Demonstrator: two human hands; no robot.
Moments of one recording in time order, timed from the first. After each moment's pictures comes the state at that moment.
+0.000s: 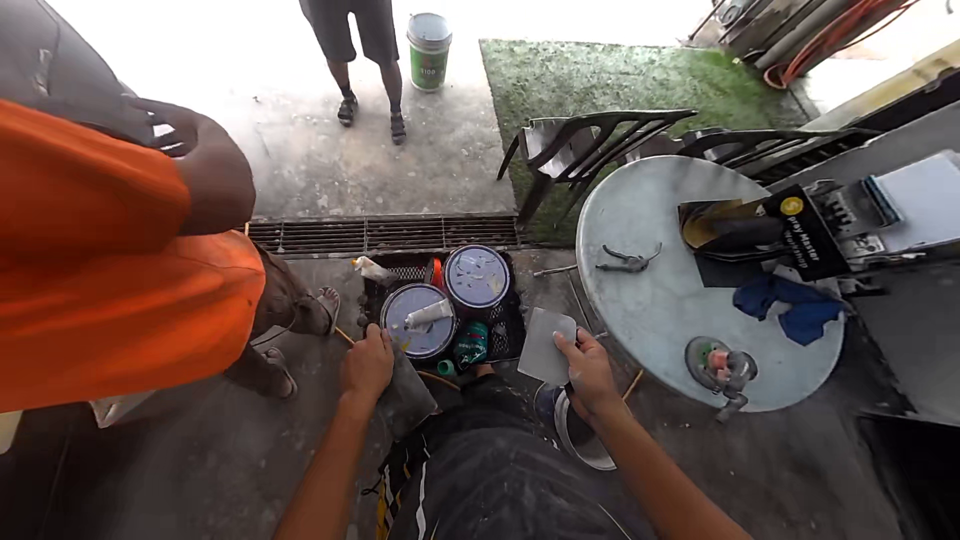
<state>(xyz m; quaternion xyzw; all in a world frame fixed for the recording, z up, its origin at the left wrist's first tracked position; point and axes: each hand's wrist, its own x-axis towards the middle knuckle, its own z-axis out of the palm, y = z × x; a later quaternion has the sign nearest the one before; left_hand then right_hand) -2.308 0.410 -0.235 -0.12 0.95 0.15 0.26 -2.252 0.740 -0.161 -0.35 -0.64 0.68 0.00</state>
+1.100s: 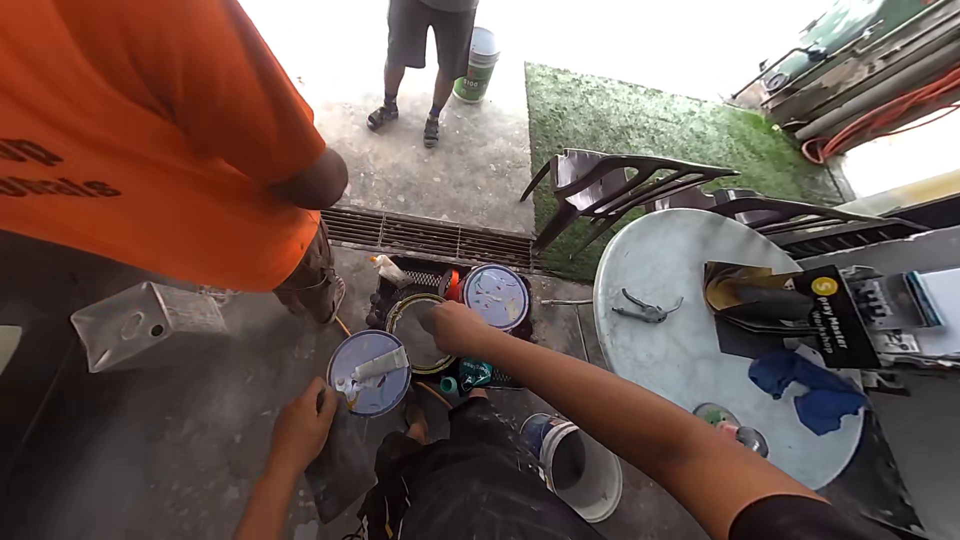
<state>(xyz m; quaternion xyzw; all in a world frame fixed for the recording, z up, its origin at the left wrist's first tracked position) -2.207 0.301 -0.268 -0.17 0.93 0.30 0.16 -2.408 0.570 -0.193 0.24 -0.88 0.10 -0.39</state>
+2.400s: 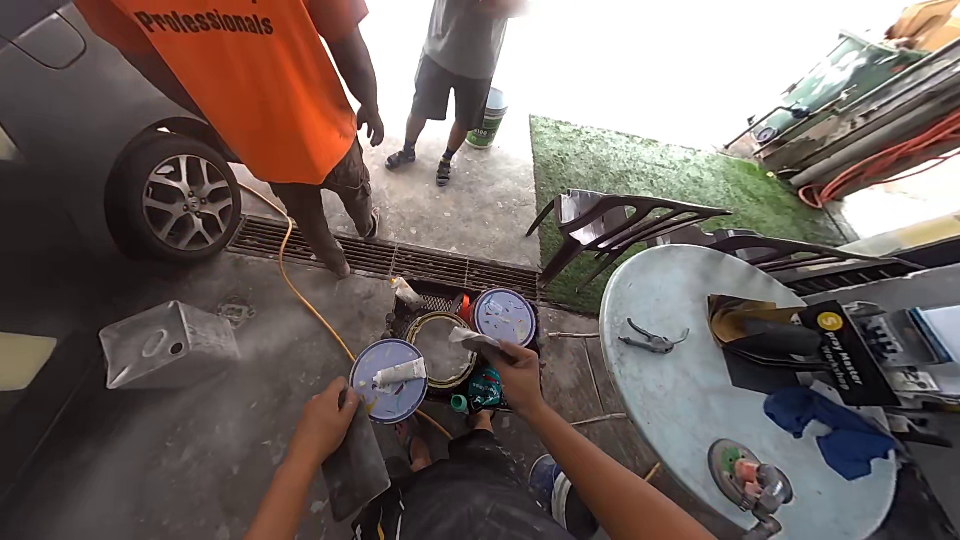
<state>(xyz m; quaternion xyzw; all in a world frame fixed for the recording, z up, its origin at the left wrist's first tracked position) -2.228 0.299 -0.267 -0.15 0.92 0.32 0.19 -2.323 0.648 -0.229 0.02 -0.72 0.69 -0.01</state>
